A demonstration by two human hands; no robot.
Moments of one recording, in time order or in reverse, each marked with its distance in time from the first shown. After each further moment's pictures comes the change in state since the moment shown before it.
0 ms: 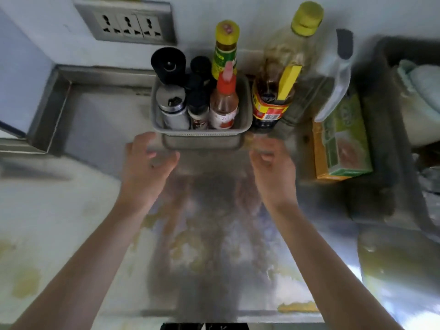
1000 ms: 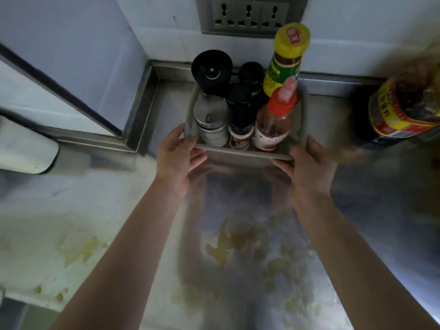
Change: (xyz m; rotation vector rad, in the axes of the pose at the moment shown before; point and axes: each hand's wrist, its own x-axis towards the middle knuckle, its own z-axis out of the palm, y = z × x) left_hand 0.096 -0.066 -0.078 -0.648 0.055 -0.409; right_hand 0.017 -0.049 0.149 0.724 -0.013 0.293
